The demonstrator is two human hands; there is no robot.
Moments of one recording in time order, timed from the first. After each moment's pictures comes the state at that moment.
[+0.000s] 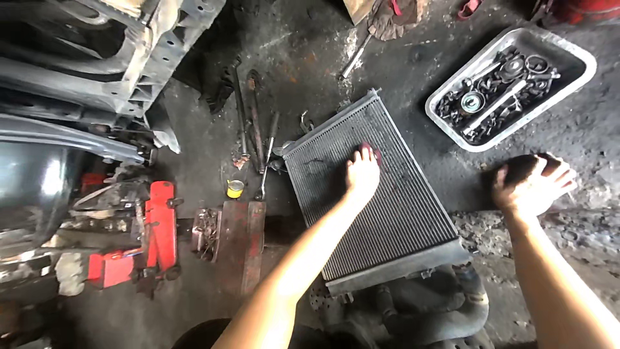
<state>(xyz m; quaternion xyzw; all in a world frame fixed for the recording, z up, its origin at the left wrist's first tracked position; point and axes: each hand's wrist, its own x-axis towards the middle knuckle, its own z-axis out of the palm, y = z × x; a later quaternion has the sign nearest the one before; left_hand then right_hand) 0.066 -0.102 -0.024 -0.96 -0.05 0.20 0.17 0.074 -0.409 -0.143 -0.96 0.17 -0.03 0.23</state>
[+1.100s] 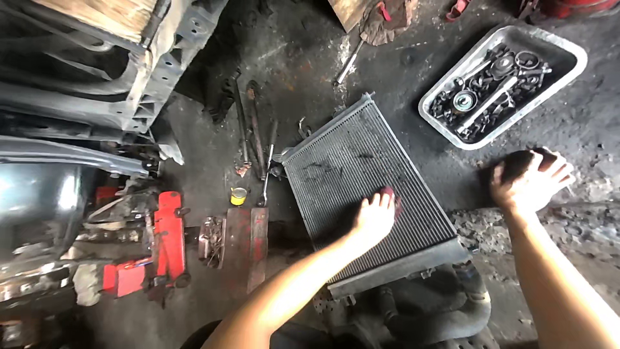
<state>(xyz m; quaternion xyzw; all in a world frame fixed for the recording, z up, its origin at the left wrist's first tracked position) -0.009 -0.140 0.008 -0.93 0.10 0.32 0.11 0.072 -0.412 -0.145 -0.95 0.16 -0.04 0.25</state>
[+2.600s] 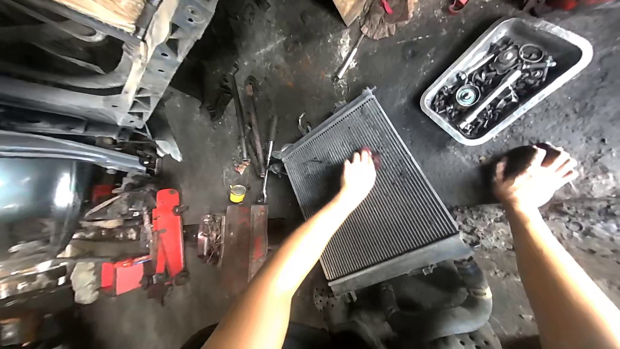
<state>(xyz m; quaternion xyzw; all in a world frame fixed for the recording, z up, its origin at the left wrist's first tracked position) 0.061 -0.096 -0.006 -0.96 0.04 0.24 0.17 0.071 -0.411 -0.145 -0.95 0.16 -0.04 0.26</state>
